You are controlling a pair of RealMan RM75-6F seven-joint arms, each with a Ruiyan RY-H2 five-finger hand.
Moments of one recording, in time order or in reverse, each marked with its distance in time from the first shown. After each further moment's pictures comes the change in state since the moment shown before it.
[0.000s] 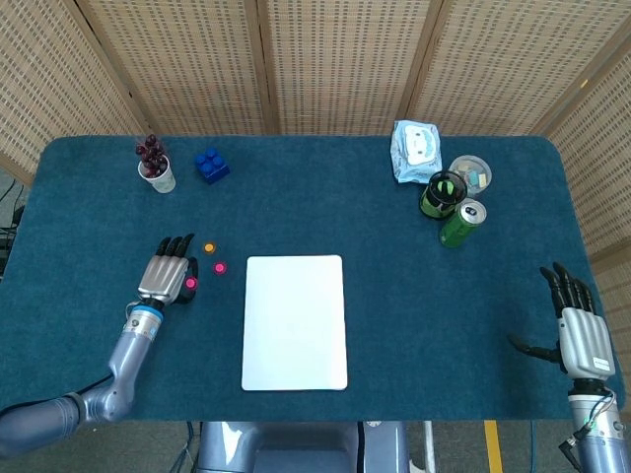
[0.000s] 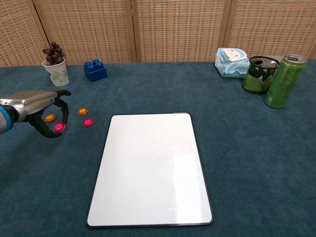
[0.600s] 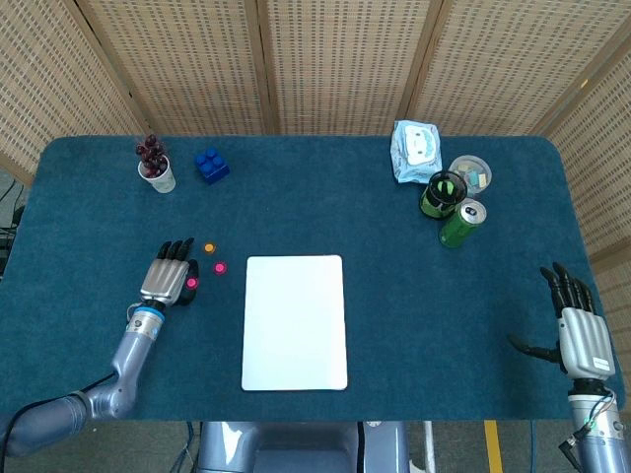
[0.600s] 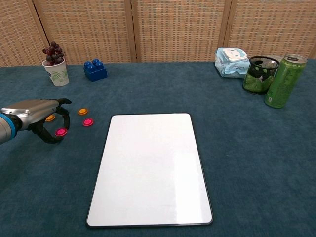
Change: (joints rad) left arm 0.008 -0.070 0.013 0.142 0.023 -0.058 -0.037; right arm 0.000 -0.001 0.000 0.002 -0.001 0.000 0.000
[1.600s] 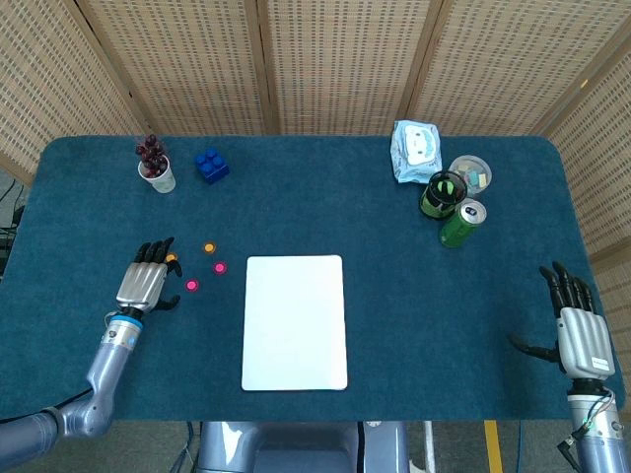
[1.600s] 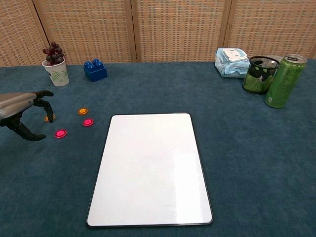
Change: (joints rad) left arm 0.092 0.109 0.006 -0.132 0.090 0.094 -0.092; right arm 0.000 -0.009 -0.001 0.008 -0.012 0.014 -0.029
